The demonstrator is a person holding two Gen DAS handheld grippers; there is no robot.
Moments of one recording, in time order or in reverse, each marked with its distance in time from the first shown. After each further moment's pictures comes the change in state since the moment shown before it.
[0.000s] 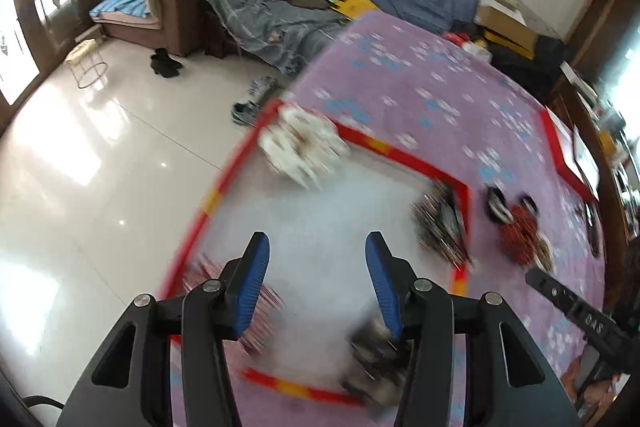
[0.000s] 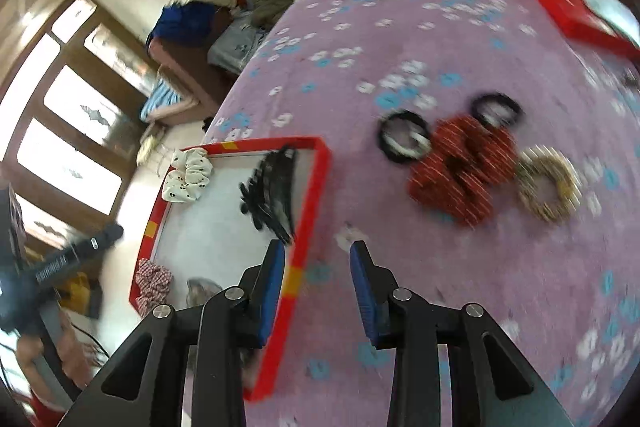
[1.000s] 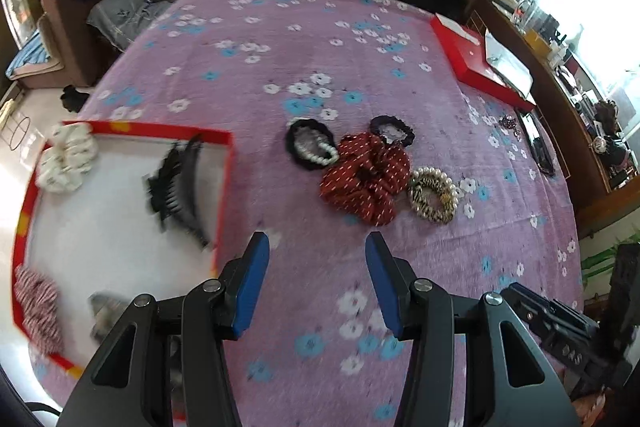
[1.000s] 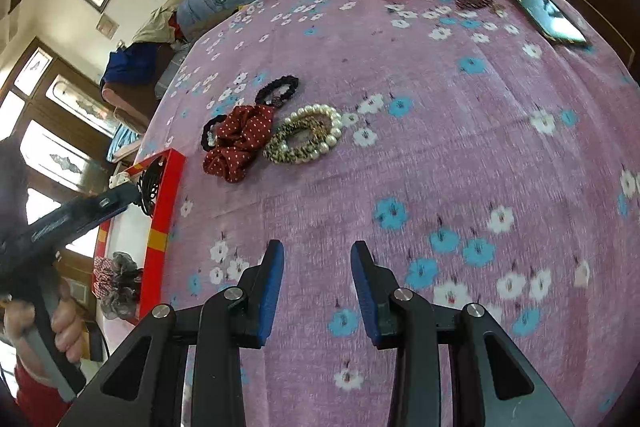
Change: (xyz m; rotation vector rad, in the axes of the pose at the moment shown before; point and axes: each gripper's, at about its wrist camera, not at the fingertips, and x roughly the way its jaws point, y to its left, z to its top) left arm 0.057 -0.223 -0.033 0.271 0.101 -0.162; right arm -0.085 -0.166 -0.040 0.144 -0.040 -0.092
